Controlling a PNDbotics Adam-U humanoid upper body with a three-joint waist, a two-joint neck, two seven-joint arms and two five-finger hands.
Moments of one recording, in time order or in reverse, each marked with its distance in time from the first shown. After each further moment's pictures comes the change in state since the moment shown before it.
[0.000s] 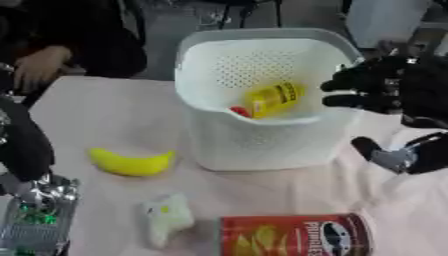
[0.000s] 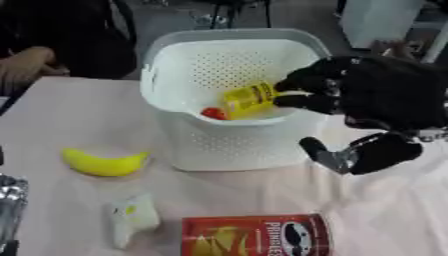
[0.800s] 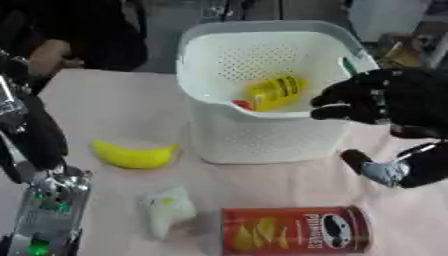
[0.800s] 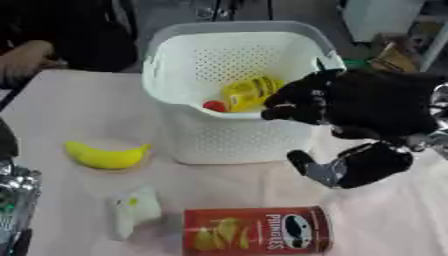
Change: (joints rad) left arm 0.018 0.000 0.001 0.000 -0.003 0.004 0.009; right arm -0.002 0.059 0.042 -0.039 -0.122 0.073 0.177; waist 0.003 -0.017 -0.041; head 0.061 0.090
